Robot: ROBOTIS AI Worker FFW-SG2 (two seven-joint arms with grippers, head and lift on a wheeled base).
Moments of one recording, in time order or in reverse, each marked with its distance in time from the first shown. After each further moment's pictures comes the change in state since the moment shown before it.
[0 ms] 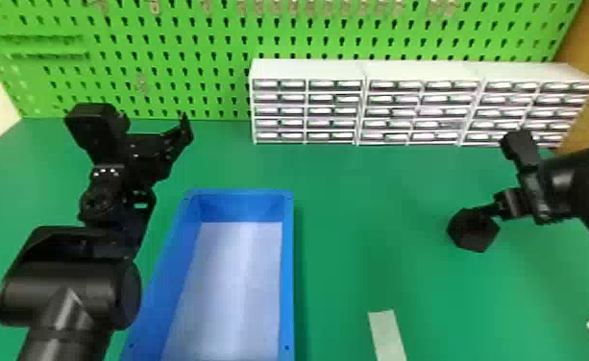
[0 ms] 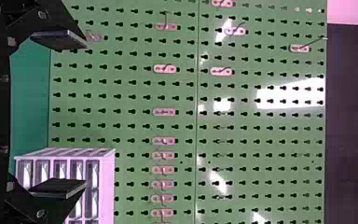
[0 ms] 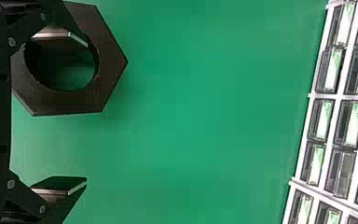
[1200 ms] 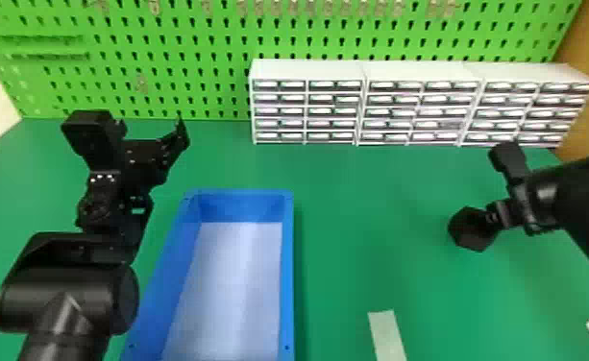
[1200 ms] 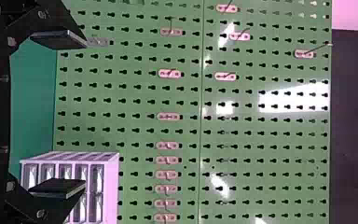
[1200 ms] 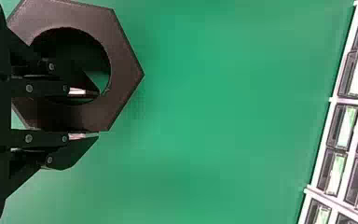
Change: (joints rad) left arm 0.012 0.000 0.015 0.018 0.004 -0.015 0.000; right arm 0.022 0.031 -0.010 0.024 0.045 -0.015 -0.032
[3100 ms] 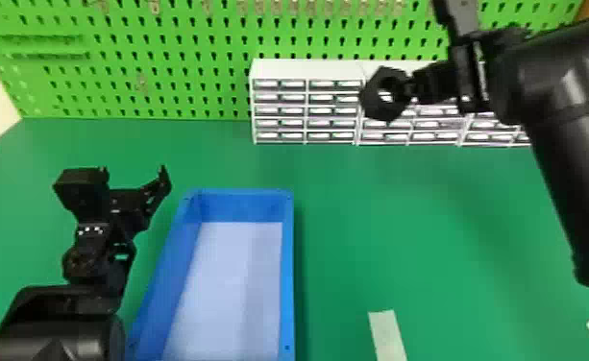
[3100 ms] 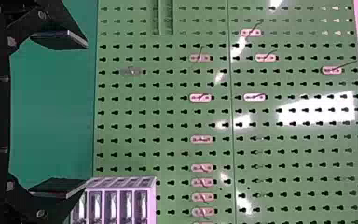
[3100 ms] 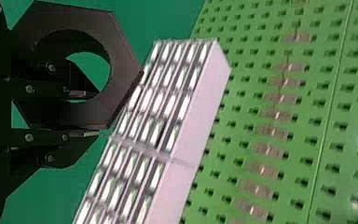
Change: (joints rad) left arm 0.108 0.000 0.065 0.104 -0.045 -0.139 -0.009; right arm 0.077 0.091 0.085 -0.971 -0.161 0.295 0.027
